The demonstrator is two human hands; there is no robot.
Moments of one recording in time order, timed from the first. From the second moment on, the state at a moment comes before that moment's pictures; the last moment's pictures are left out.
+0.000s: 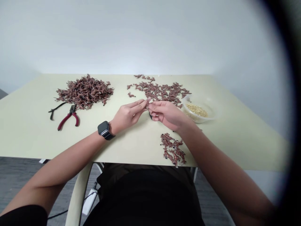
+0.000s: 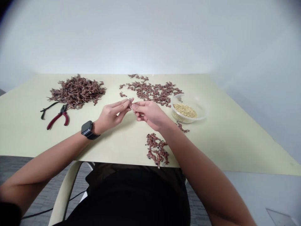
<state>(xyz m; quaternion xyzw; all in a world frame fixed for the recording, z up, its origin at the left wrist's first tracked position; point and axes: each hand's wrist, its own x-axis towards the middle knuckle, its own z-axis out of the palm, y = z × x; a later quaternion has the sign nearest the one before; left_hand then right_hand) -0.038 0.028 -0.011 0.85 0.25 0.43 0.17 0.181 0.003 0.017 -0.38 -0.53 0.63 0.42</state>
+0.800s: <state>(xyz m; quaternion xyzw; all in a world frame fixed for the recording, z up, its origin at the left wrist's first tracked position) -0.040 0.036 -0.014 0.86 0.22 0.44 0.11 0.178 0.005 0.016 -0.39 -0.53 0.62 0.44</state>
